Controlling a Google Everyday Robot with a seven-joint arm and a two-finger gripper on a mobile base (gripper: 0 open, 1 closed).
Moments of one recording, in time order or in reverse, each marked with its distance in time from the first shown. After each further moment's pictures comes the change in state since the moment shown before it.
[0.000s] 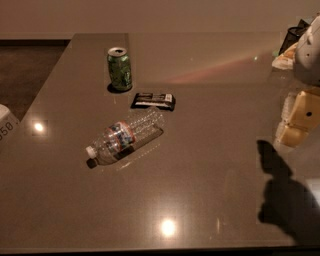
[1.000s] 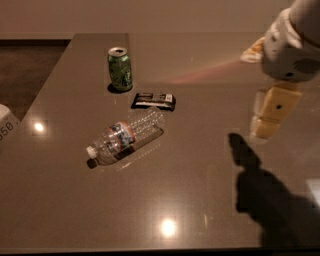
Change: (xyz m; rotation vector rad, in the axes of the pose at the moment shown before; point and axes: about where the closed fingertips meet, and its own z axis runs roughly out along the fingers) arm -0.046 -0.006 0.012 -0.005 -0.044 -0.140
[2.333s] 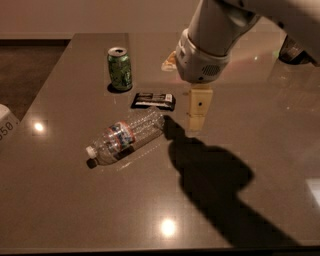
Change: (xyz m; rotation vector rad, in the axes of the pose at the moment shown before) arm -0.121 -0.022 0.086 -0.128 -0.134 -0.352
